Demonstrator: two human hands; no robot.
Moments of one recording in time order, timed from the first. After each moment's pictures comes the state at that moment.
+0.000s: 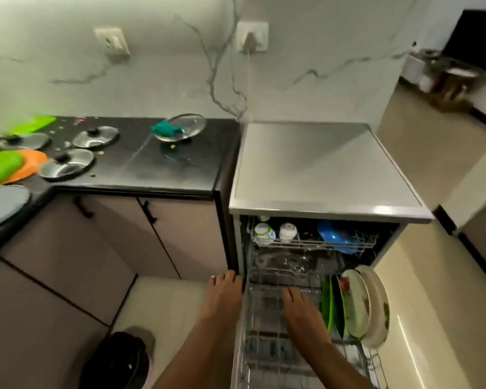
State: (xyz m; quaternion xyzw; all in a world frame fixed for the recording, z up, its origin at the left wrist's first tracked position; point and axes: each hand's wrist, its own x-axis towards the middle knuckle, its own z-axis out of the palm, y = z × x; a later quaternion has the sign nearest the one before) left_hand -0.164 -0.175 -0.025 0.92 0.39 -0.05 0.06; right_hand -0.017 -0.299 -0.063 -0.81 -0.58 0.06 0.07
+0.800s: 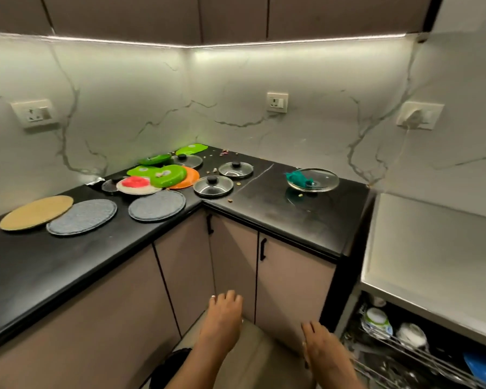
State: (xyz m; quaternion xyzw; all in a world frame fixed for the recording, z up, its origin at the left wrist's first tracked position) left_hand -0.390 -0.067 0.010 0.80 0.59 0.02 0.03; right_hand -0.157 -0.112 -0.037 -0.67 -0.74 0.04 0.02
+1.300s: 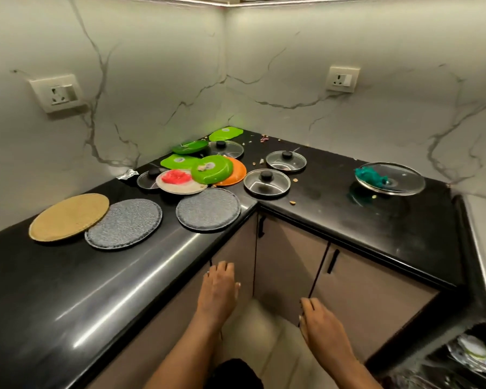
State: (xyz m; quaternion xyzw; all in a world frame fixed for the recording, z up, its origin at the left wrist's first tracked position) left_hand -0.617 0.104 0.020 0.75 0.65 0.11 0.05; right_hand -0.379 0.042 -0.030 -0.66 -0.74 0.06 0.10
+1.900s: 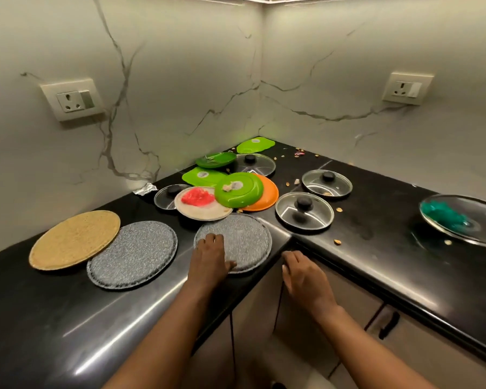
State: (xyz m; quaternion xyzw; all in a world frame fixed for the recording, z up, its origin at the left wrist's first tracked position) left_hand -0.701 0.300 0.047 0.69 0.71 0.11 0.03; right_hand -0.467 0.290 0.018 -0.55 -0.80 0.01 0.25
